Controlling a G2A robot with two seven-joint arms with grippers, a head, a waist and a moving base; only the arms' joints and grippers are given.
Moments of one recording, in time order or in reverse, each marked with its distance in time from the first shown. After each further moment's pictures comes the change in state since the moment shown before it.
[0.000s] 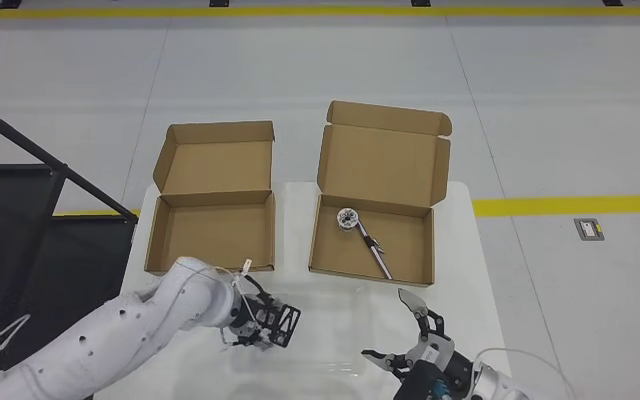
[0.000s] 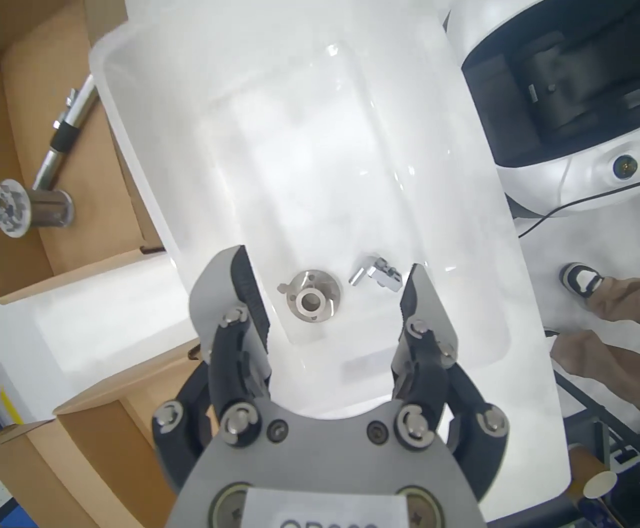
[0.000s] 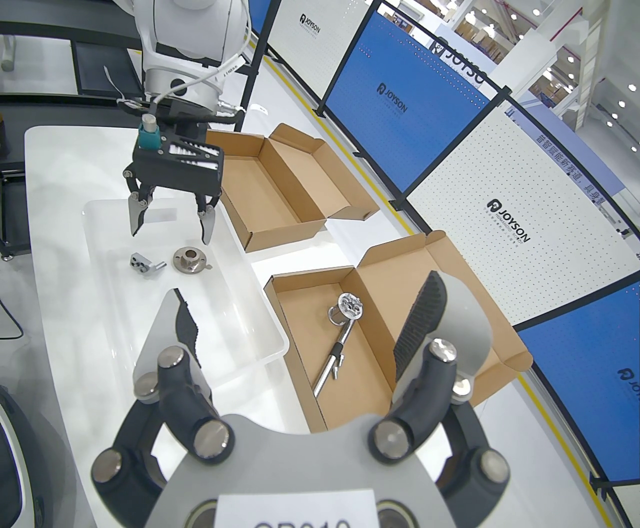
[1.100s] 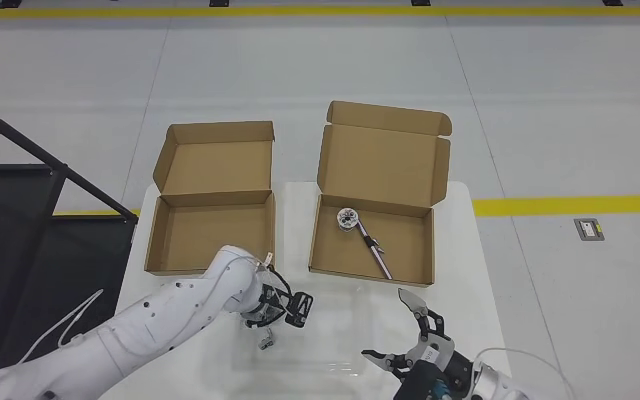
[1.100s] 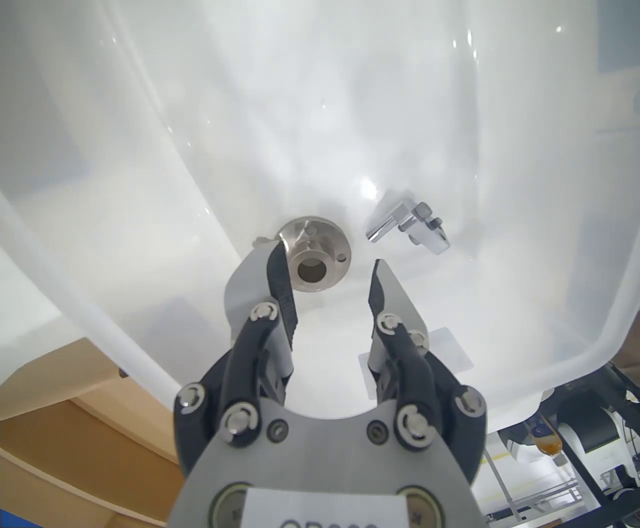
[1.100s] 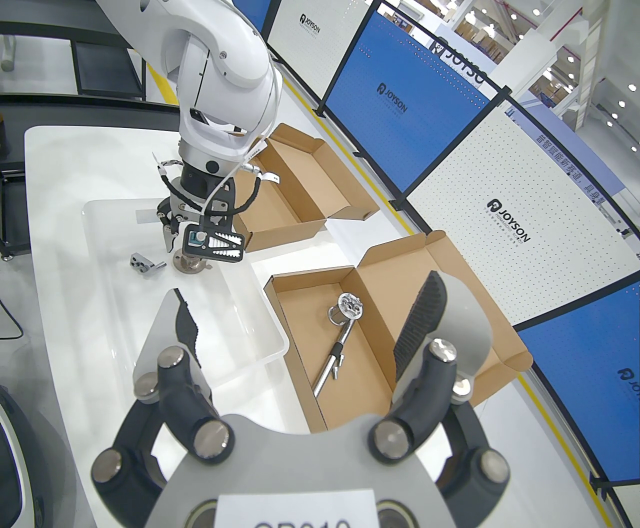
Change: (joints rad) left arm -0.062 -0.245 0.108 0.272 -0.204 0.000 -0.463; right arm 0.000 0.000 0.000 0.000 0.000 0.000 0.000
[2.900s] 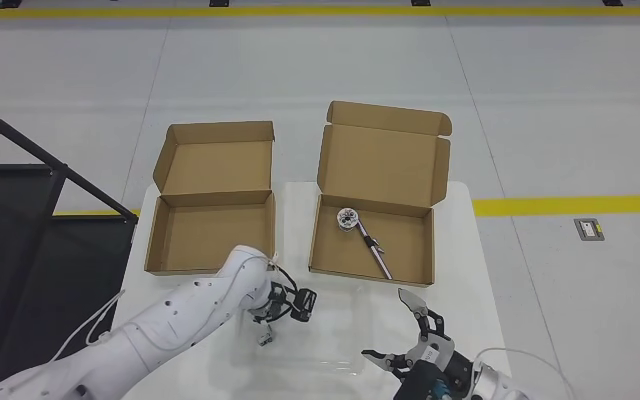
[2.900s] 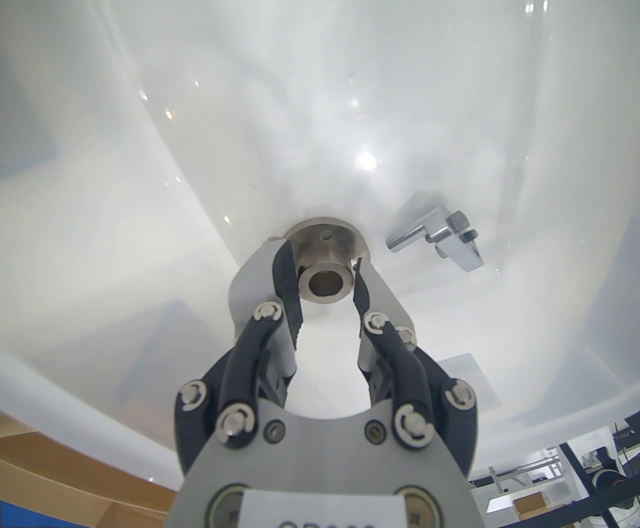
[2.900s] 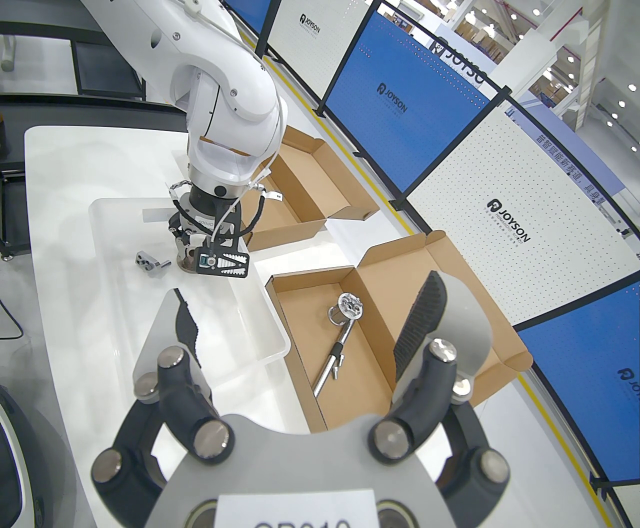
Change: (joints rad) left arm 0.046 -0.097 -0.053 0.113 0.057 0.000 -0.080; right arm 0.000 0.000 0.000 0.000 0.000 0.000 0.000
